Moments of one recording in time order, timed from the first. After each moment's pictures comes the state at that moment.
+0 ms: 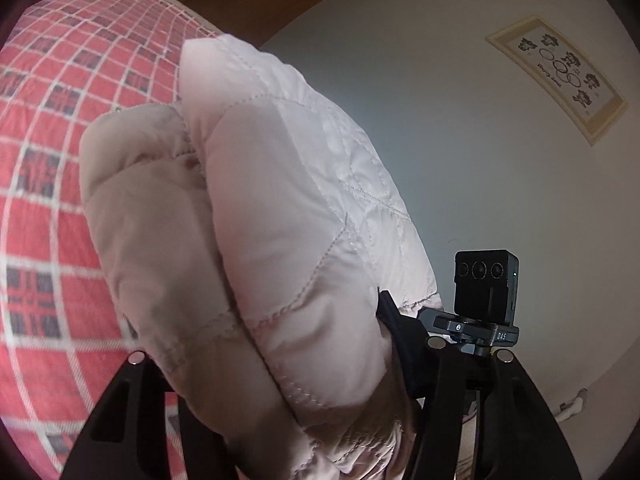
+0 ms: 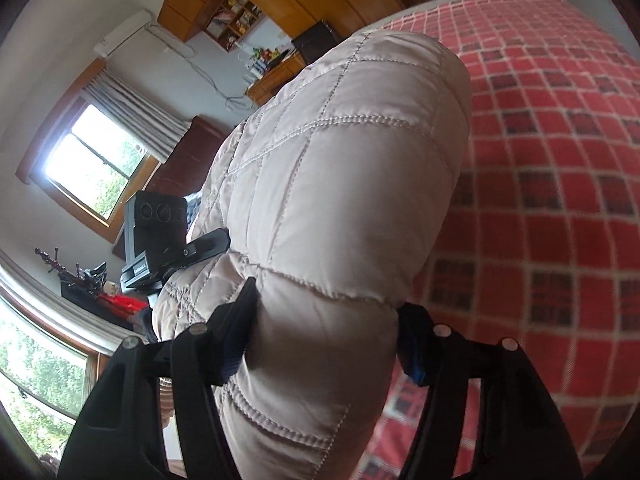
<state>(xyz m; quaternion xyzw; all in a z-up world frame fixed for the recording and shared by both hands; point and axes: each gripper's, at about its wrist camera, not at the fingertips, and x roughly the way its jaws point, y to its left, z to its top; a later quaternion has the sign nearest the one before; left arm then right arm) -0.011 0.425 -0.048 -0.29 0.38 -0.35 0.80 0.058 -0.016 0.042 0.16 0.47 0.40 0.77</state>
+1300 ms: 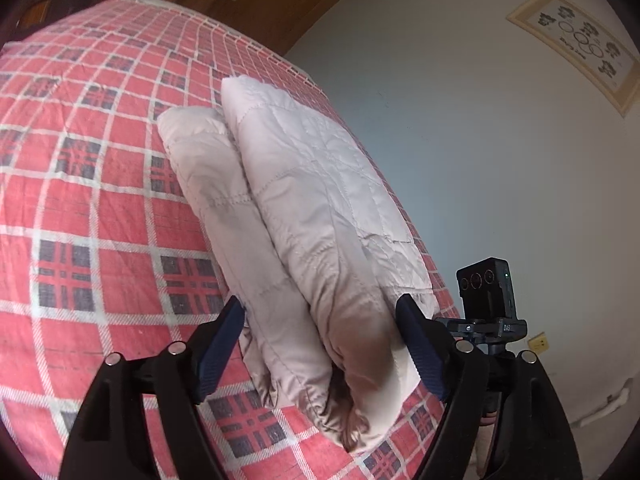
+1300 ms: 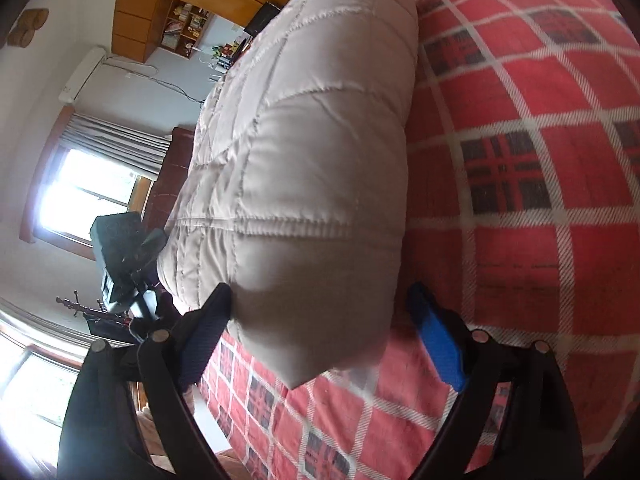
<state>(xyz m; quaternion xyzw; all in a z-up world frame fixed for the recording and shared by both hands) -0.066 0.424 -0.071 -0.23 0.40 -0.28 0.84 0.065 -0.053 -0.070 0.25 0.55 0.37 0.70</state>
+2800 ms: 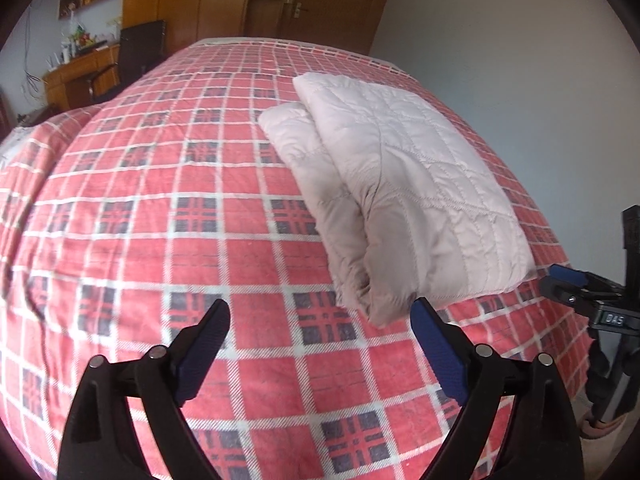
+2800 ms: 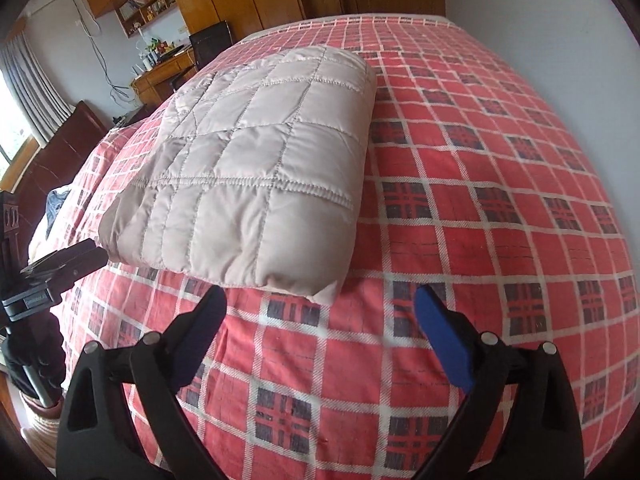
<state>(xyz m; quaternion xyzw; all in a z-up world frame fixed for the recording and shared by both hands) -0.169 0.385 -0.048 -0.06 0.44 -0.05 0.90 -0.061 -0.011 0.009 0.01 0.47 0.18 0.86</state>
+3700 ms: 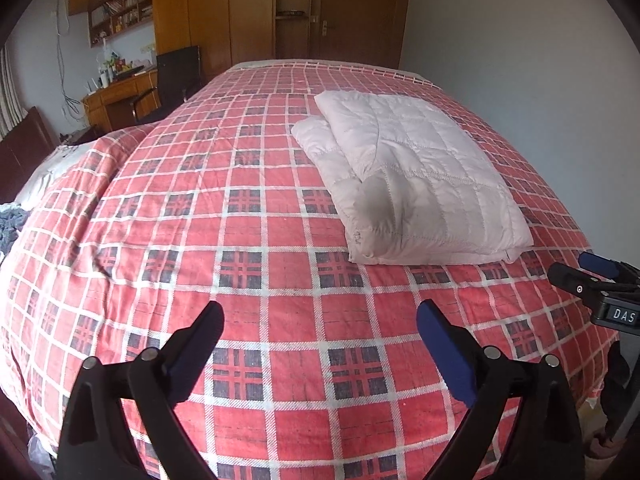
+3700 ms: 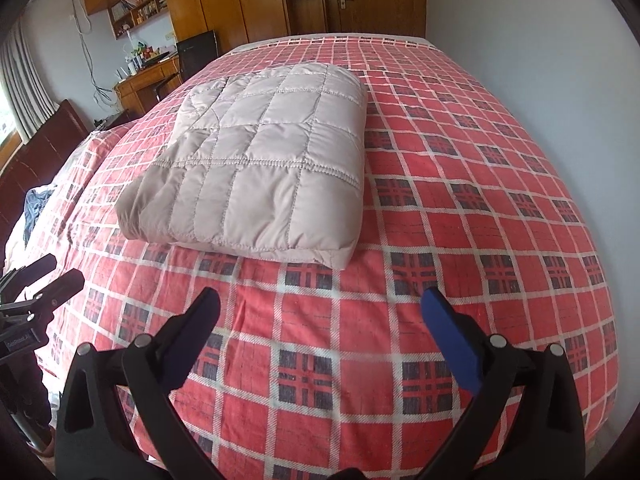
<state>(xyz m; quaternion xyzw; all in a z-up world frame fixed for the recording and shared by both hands) -0.230 0.366 -0.023 -0.02 0.41 0.02 0.91 -0.095 -0.002 0.021 -0.02 0.45 0.13 0.88</state>
